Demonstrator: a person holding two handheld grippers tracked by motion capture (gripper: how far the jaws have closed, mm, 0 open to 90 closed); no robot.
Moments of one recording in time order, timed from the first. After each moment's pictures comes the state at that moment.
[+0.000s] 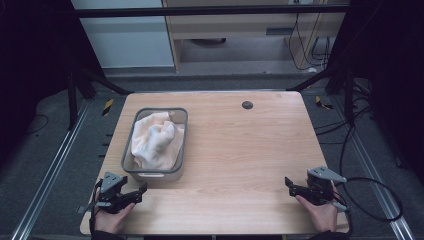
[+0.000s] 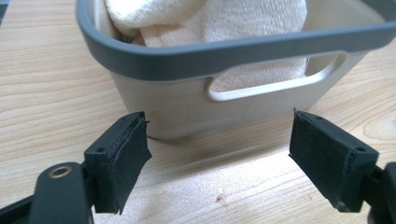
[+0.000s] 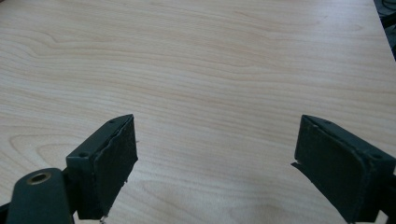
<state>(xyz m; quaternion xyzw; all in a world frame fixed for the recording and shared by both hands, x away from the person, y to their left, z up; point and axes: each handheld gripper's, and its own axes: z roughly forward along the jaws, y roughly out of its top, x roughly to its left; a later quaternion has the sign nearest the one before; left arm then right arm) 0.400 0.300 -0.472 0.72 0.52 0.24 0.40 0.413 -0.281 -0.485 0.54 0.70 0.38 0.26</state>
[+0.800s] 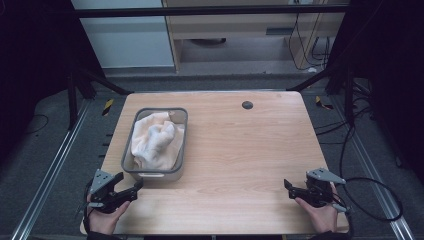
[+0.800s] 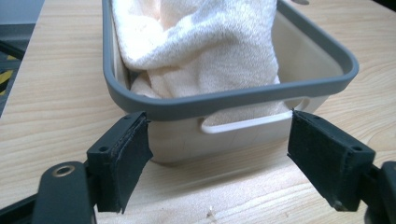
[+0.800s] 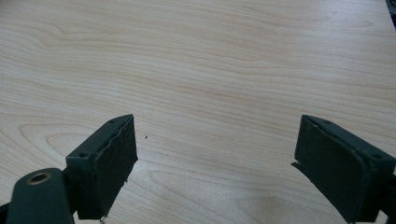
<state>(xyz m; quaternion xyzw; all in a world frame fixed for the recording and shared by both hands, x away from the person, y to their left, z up) 0.392 0.302 -0.446 0.69 0.52 0.25 0.44 0.410 -0.278 -0.485 0.53 0.71 0.38 0.26</state>
